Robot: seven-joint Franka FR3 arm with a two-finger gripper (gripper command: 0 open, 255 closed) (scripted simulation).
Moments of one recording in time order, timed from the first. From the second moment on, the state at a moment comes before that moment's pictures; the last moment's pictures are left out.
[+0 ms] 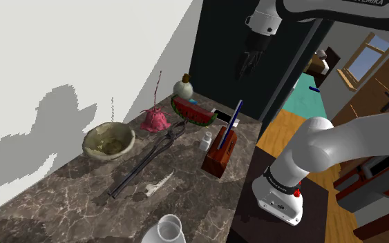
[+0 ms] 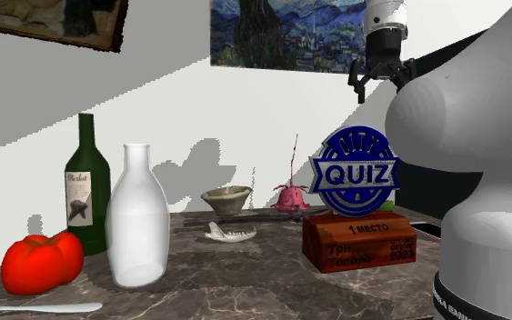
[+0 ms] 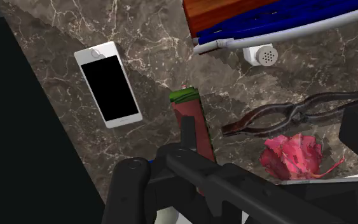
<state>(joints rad) 0.00 -0.75 -0.06 -2.38 -0.03 1.64 -0.02</state>
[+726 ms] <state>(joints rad) 0.13 -0.47 0.01 -2.32 -0.03 1.78 -0.18</state>
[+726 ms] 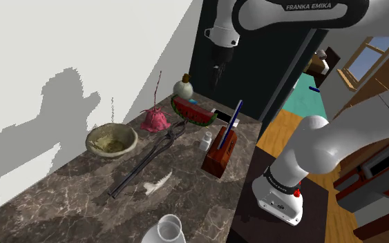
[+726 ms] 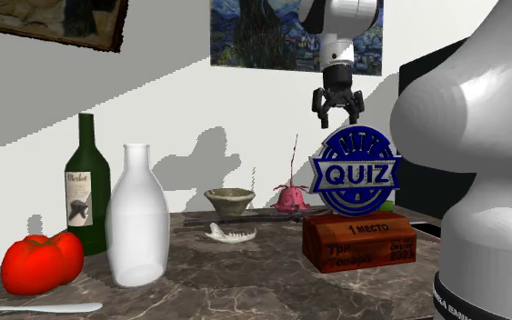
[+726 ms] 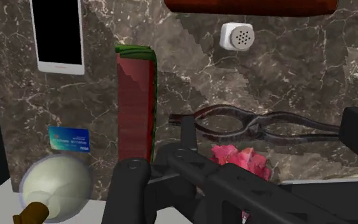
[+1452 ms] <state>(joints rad) 0.27 -0.16 0.14 -2.21 -0.05 1.89 -0.33</state>
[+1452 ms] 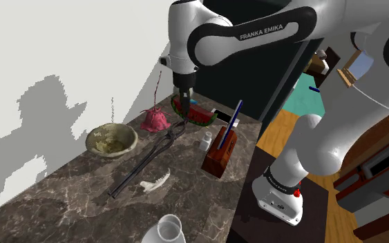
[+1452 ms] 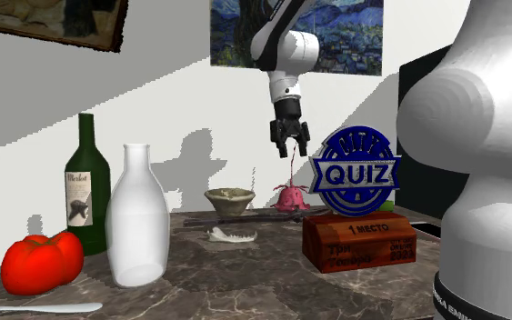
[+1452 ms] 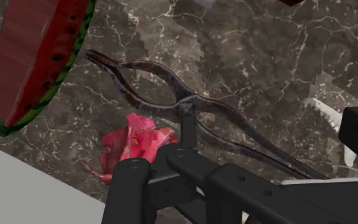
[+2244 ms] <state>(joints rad) 0.41 0.13 0.27 -2.13 -0.15 1.98 -0.47</state>
